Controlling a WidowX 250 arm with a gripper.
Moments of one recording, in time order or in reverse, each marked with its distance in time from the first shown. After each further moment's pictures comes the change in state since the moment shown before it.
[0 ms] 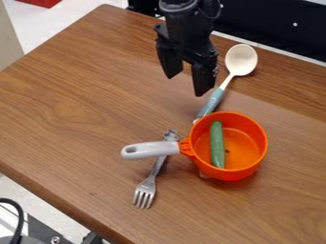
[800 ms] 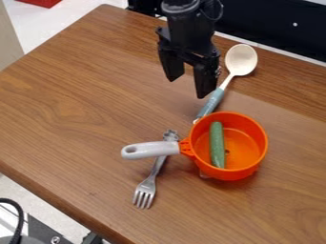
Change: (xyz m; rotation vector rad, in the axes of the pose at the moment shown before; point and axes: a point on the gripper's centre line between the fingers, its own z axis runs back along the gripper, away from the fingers) arm 0.001 0.000 -0.004 -0.020 0.018 0.031
